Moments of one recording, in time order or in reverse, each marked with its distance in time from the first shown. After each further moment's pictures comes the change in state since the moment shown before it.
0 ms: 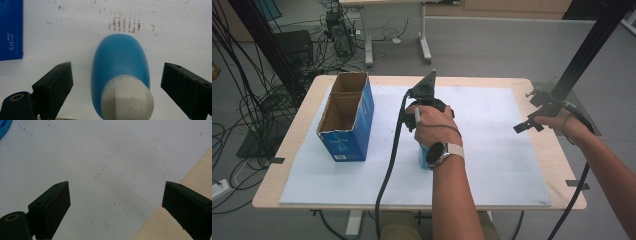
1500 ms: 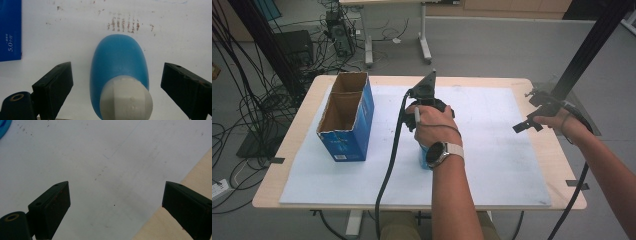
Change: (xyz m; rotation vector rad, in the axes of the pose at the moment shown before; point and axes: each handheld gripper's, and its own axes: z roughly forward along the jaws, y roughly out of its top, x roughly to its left) left arm 0.000 0.000 0.000 -0.003 -0.005 0.001; right arm 0.000 0.002 0.002 0.003 0.001 -0.005
